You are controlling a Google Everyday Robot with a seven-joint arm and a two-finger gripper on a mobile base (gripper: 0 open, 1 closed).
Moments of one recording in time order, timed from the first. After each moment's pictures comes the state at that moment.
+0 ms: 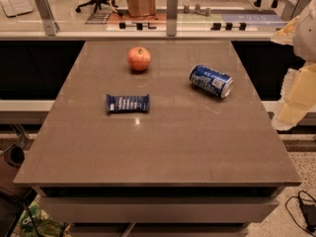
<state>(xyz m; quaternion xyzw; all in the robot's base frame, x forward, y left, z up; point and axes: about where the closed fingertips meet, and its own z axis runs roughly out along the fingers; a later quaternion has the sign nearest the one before) 0.438 -0.211 0.995 -0.60 0.77 -0.06 0.19</state>
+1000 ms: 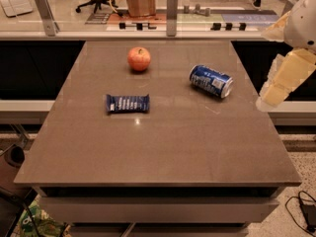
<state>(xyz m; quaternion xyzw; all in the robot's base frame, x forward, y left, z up) 0.476 -0.207 0.990 -0.57 0.79 0.02 0.23</state>
